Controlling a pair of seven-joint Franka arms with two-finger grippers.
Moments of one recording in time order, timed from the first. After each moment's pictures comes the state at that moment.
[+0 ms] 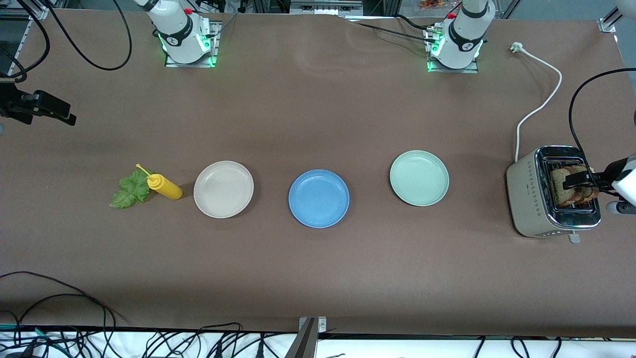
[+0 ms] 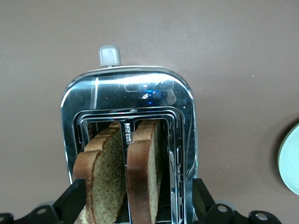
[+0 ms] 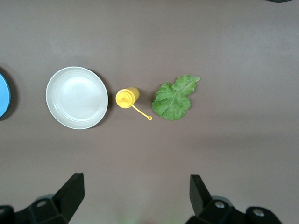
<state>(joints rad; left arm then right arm) 0.07 0.39 0.24 -1.60 -0.04 1.89 0.36 -0.04 0.07 -0.01 -1.49 0.02 1.50 -0.02</state>
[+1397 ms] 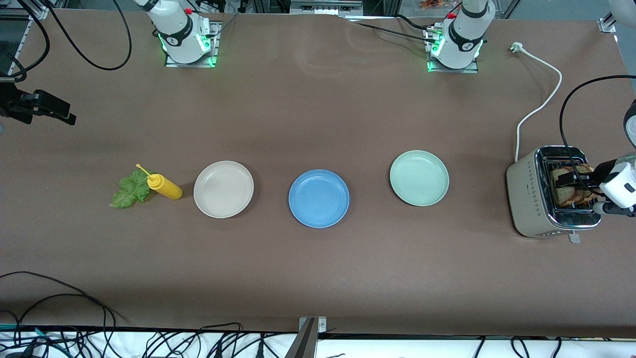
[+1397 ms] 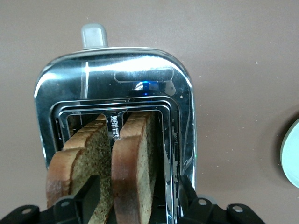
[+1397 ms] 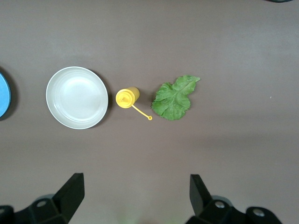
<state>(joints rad) 0.06 0.41 0.24 -1.62 -0.04 1.88 0.36 -0.04 0.07 -0.01 -1.49 0.02 1.50 -0.02</state>
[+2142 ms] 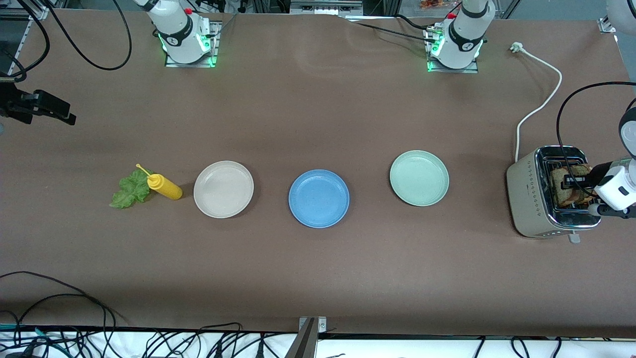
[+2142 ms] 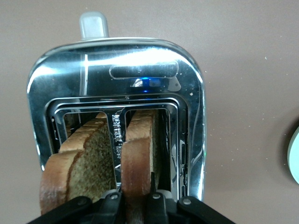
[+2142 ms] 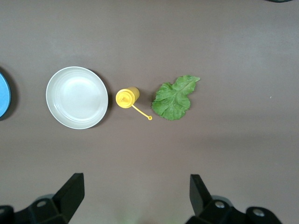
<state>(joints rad) 0.07 0.44 0.24 -1.62 -0.04 1.88 0.36 -0.04 0.07 -0.01 -1.49 0.02 1.50 -0.02</state>
